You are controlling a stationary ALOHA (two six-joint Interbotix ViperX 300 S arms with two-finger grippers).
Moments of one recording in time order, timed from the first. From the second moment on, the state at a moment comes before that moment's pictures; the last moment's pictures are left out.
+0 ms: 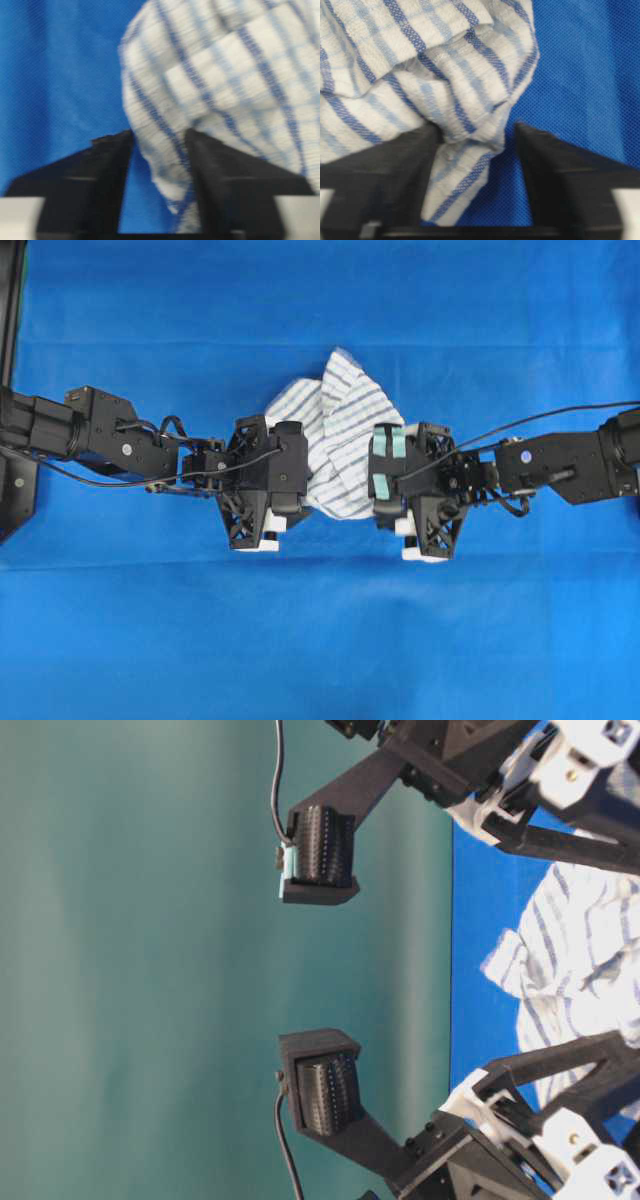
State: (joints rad) left arm -0.03 0.21 0.74 -0.02 -0.25 0.05; right arm 0.05 0.15 0.70 -0.11 0.06 0.23
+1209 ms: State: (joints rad) left arm -0.02 -0.34 0.66 -0.02 0.22 0.05; right arm 0.00 -0.21 0.48 -0.10 0.37 0.23
